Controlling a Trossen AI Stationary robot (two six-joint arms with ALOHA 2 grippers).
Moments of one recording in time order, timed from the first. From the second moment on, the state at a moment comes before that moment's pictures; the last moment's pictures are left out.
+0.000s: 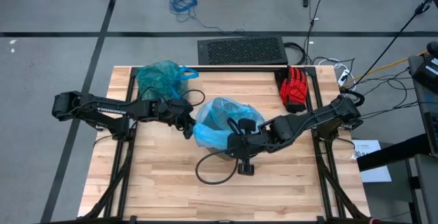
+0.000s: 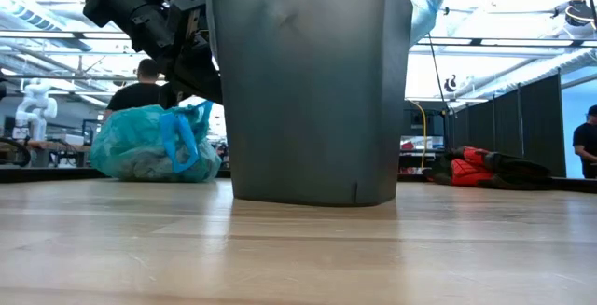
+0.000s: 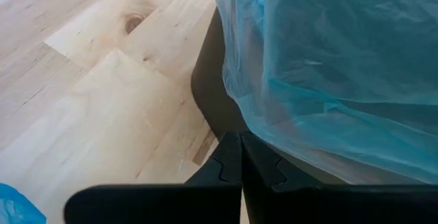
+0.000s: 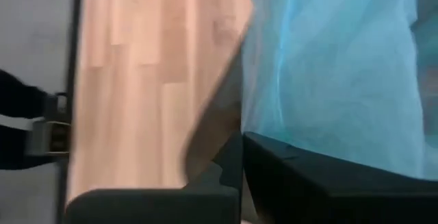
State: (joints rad) left arm 0.10 1.19 0.62 -0.11 0.08 -0.57; right arm 0.36 1.76 1.82 -1.07 0.20 0.38
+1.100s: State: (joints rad) left arm 0.10 1.19 0.62 -0.11 0.10 -0.57; right arm 0.51 1.96 1.95 -1.16 0.21 0.70
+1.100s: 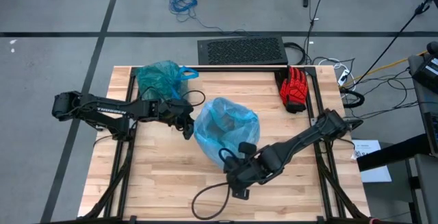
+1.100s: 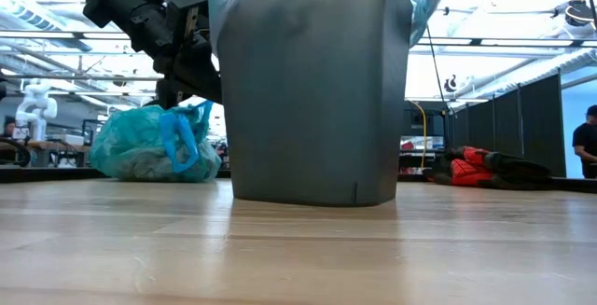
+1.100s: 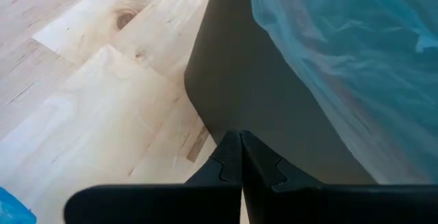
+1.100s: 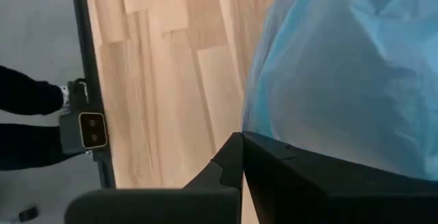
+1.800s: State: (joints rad) left arm 0.10 1.28 0.62 -0.01 0.16 -0.57; right arm 0.55 1.97 1.95 -1.08 0.18 0.96
